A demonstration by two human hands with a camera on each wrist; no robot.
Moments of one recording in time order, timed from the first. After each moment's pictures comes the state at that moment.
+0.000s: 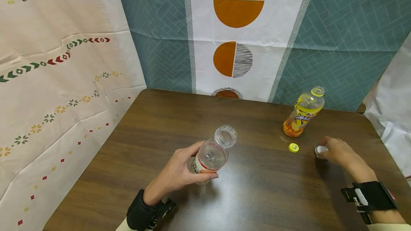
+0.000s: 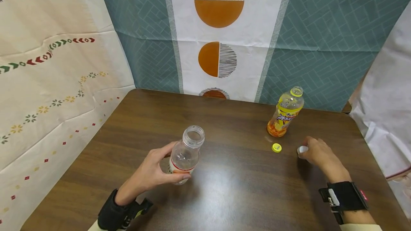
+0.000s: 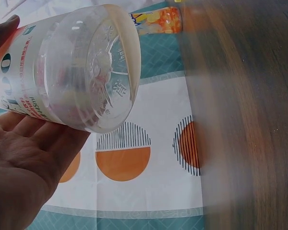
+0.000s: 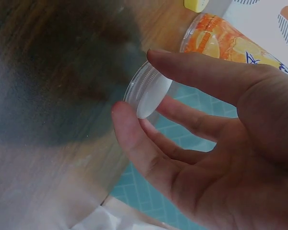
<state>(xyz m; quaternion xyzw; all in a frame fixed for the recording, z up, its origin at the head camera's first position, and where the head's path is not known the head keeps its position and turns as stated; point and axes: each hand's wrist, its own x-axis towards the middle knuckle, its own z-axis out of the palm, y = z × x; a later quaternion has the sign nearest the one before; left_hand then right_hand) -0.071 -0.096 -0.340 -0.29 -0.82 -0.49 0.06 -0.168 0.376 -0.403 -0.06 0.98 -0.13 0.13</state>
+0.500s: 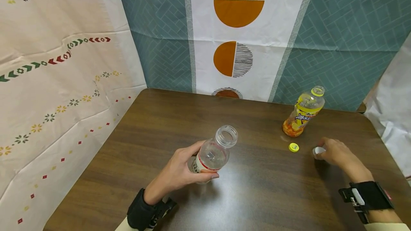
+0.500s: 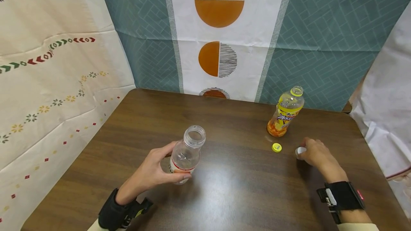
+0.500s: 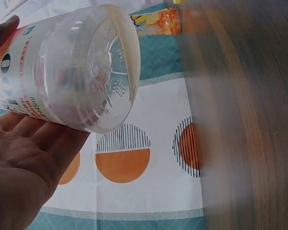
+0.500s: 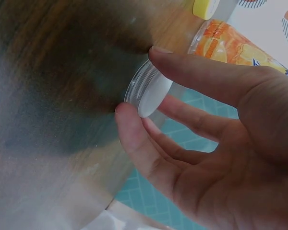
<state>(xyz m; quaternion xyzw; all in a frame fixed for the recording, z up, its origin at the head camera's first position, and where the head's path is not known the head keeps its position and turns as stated) -0.071 -0.096 -0.340 -0.30 -0.81 -0.50 0.06 -0.170 0.373 -0.409 -0.05 0.98 -0.13 0.14</state>
